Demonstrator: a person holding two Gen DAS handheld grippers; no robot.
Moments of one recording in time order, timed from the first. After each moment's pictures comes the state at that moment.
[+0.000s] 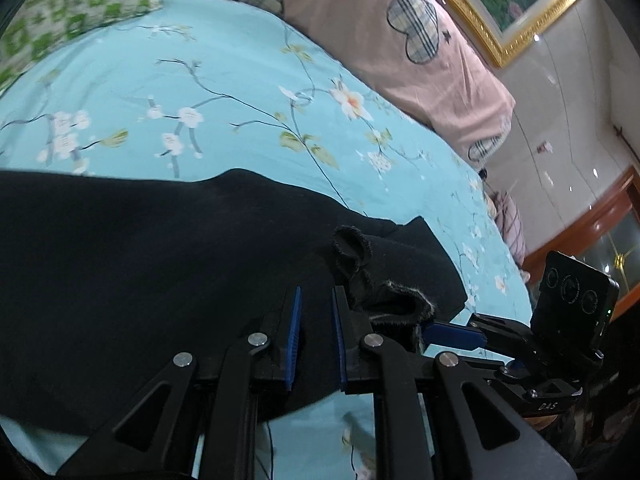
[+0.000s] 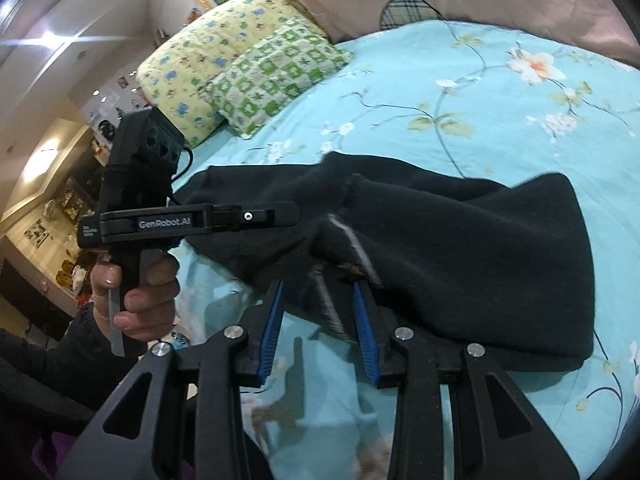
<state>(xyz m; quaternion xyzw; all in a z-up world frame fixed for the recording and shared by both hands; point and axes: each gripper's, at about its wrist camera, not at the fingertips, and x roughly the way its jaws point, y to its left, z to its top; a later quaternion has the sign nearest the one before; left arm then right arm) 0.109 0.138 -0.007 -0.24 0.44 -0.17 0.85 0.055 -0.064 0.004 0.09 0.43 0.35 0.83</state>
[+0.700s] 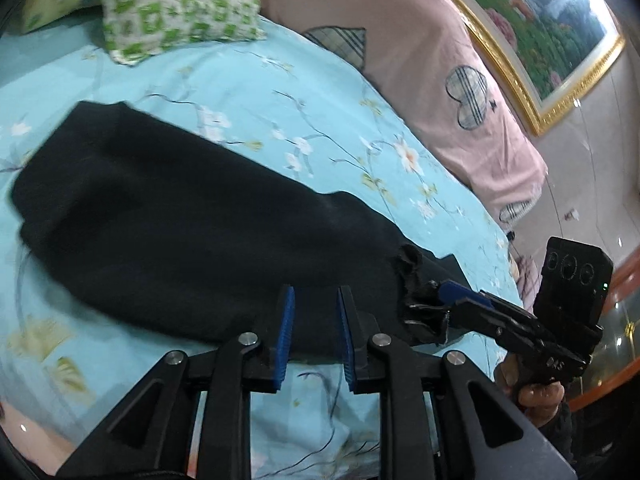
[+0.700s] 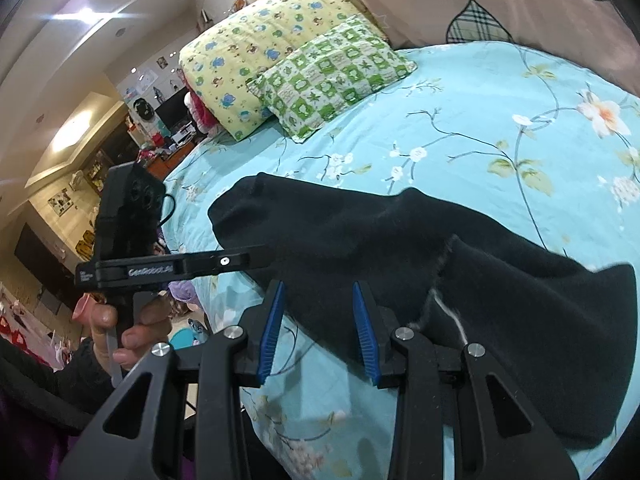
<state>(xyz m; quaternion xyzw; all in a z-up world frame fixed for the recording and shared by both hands) 0.022 0.217 0.004 -0.31 0.39 -0.06 0.86 0.075 -0.002 0.028 0.06 0.41 0.42 0.81</state>
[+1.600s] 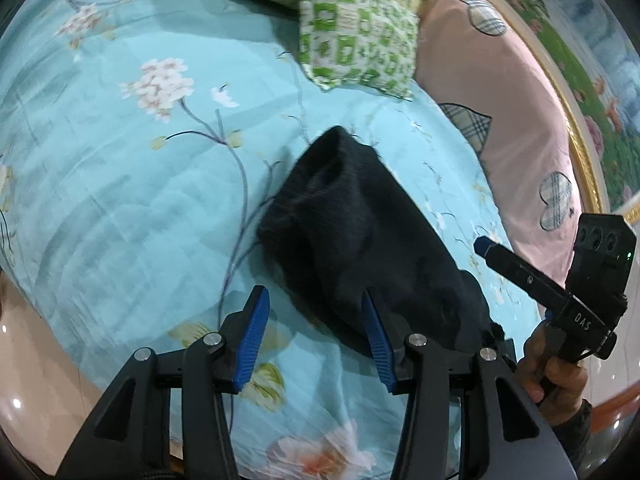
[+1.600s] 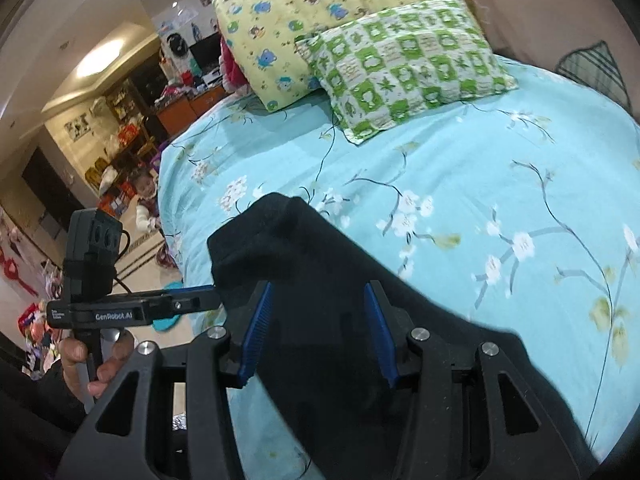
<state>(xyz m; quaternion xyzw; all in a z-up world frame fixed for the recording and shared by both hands) -0.034 0.327 -0.029 -0.41 0.36 0.12 0.83 0.150 0.139 0.037 -0.06 0.42 0.48 0.77</state>
